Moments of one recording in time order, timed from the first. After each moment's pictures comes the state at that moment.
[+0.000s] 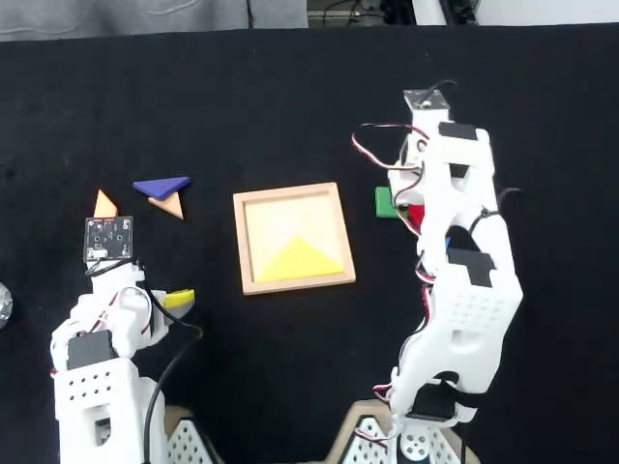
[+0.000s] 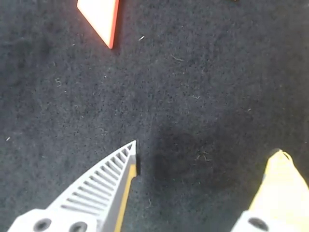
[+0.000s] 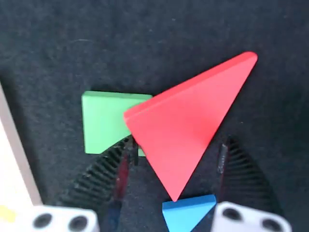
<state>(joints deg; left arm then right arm) -20.2 -71.1 86.6 51.4 -12.7 8.1 31.1 -8.0 69.6 11.5</state>
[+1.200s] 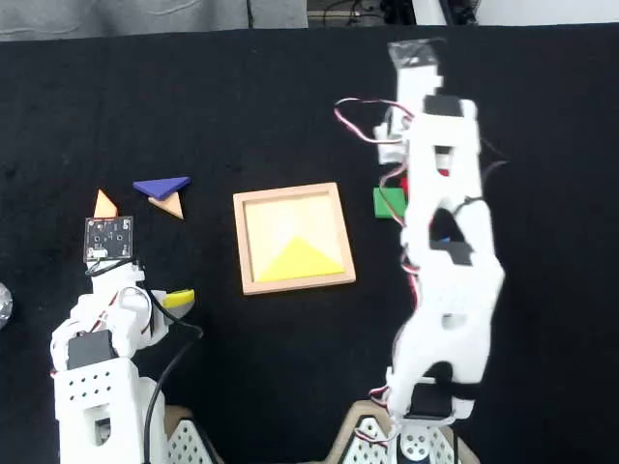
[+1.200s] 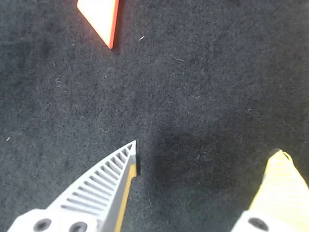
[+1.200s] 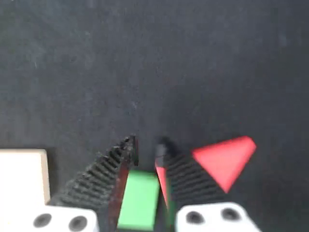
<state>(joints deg) -20.2 -71.1 86.6 51.4 -12.7 3.3 42.0 -31.4 67.9 11.6</state>
